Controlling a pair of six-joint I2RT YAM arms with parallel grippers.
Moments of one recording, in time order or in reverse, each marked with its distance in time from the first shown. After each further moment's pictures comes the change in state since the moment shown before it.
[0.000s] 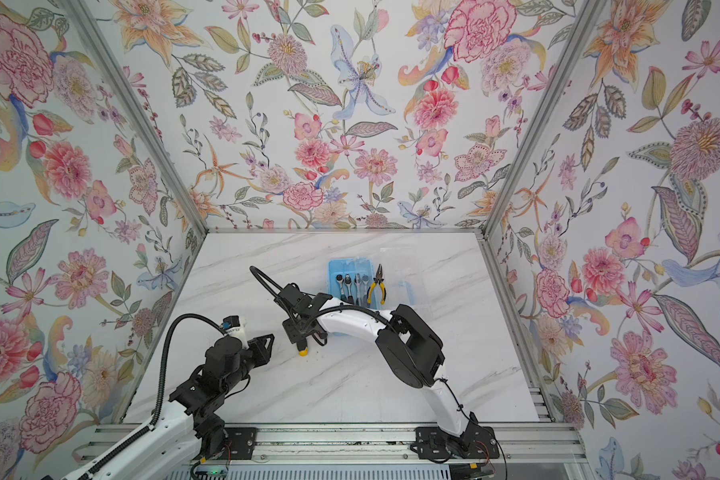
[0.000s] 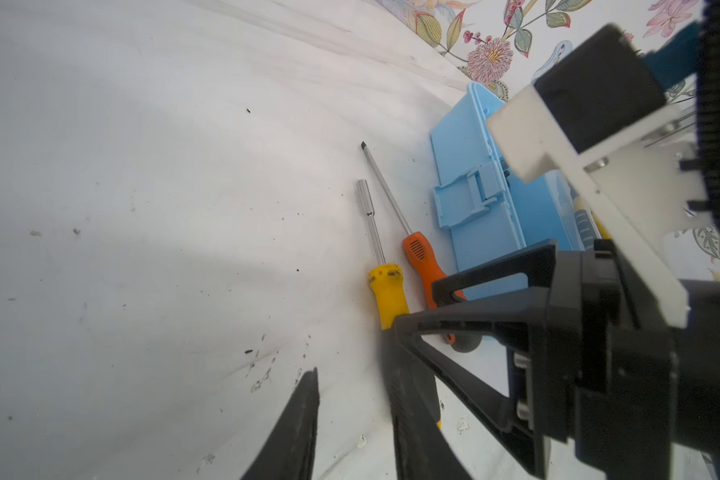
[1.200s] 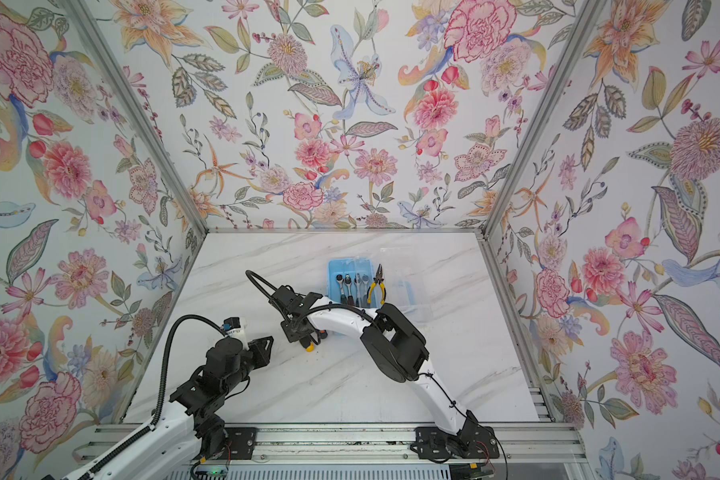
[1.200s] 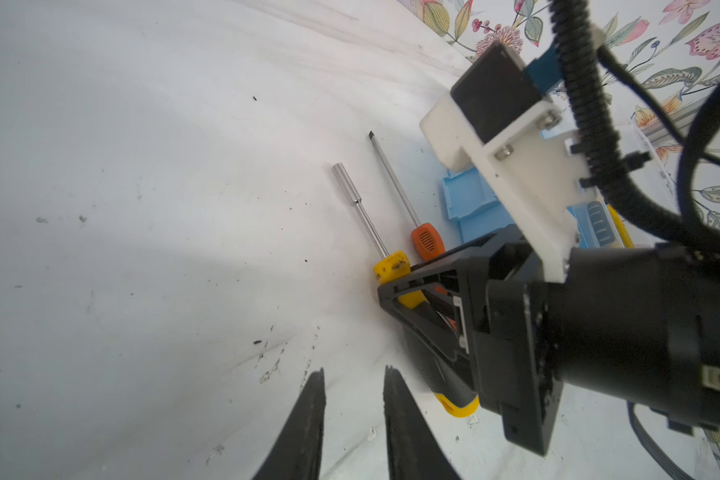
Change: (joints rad) left arm 0.002 -0.005 0.017 -0.021 0.000 0.007; right arm 0.000 0.092 0.124 -0.085 0.054 -0.002
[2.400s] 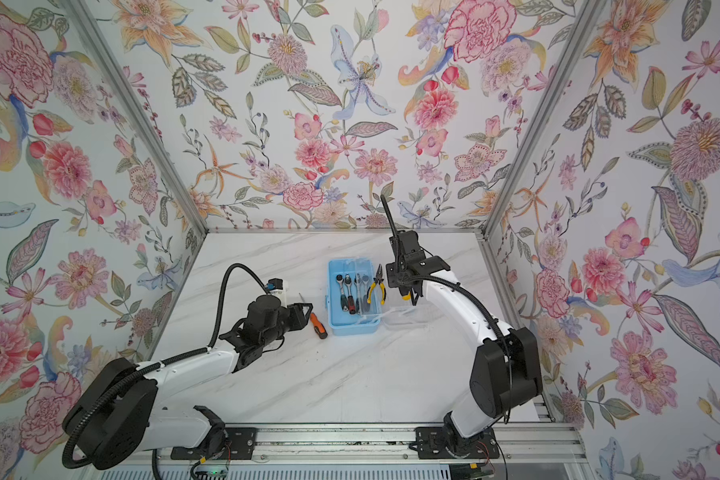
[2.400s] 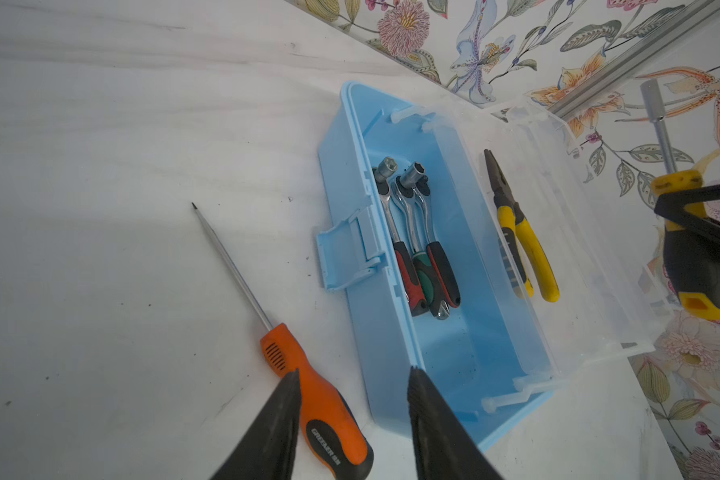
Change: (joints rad) left arm -0.088 0.690 0.375 0.343 0.101 0.069; right arm -0.609 -0.638 -0.453 0.035 0.107 -0.220
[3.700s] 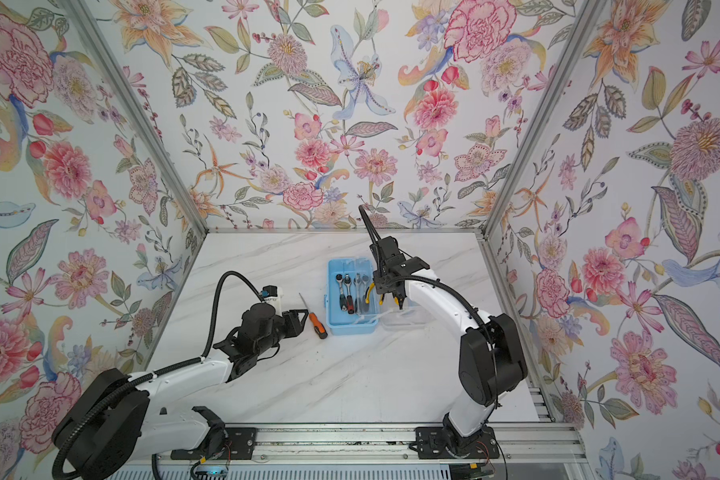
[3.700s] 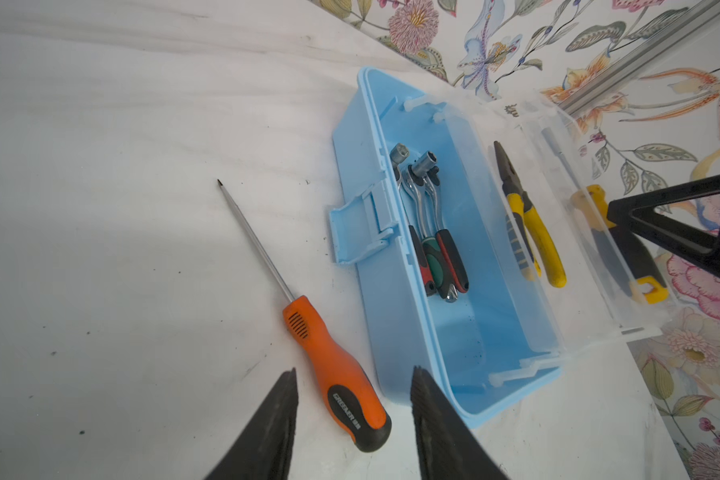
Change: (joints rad) left arm 0.001 -0.135 -0.133 0.034 -0.015 -0.017; right arm 0.169 0.064 0.064 -0.060 0.103 0.056
